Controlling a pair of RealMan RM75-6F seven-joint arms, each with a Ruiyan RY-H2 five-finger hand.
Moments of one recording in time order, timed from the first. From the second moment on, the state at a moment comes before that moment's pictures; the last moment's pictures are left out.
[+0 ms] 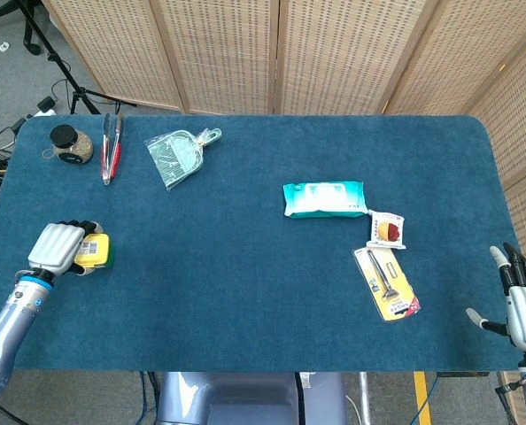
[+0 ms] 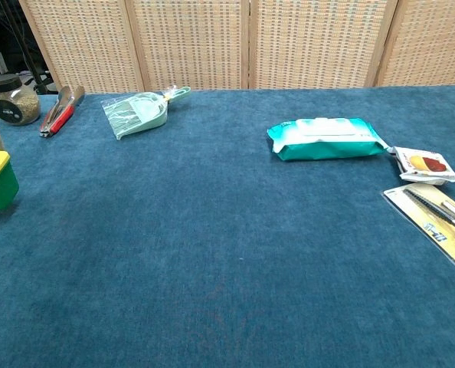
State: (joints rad) left arm -0.53 -1.28 -0.04 -1.30 1.29 1.00 0.06; right arm 0.07 -1.11 0.11 -1.60 -1.39 1.44 0.03
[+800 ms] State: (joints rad) left arm -0.51 -1.19 -0.03 -1.57 1.22 0.98 0.24; right arm 0.06 -1.09 0.11 -1.62 -1.41 1.45 0.07
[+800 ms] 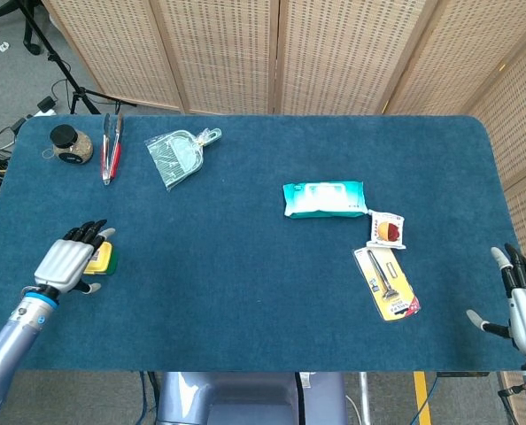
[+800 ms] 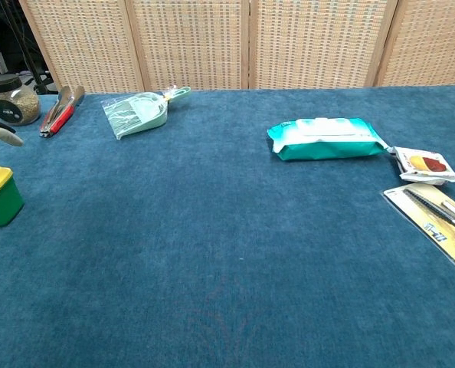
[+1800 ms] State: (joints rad) left arm -0.55 -1.32 -0.07 -1.51 1.01 1.01 0.46; right arm 0.07 -1.08 0.12 -1.61 -1.38 1.43 0.09
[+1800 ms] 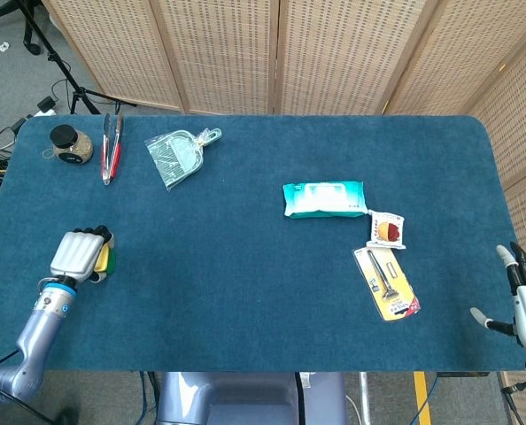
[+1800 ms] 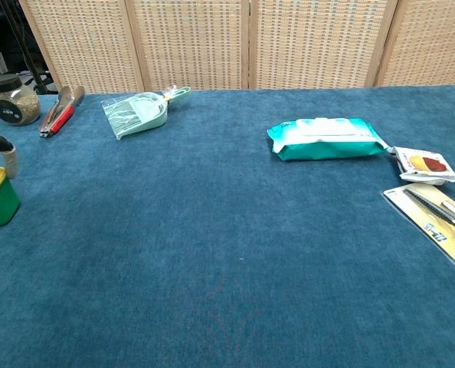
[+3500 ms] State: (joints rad) left arm -0.44 -1.36 -0.01 -1.20 1.53 1.20 -0.57; right arm 0.07 -1.08 0.12 -1.62 -1.38 1.44 0.09
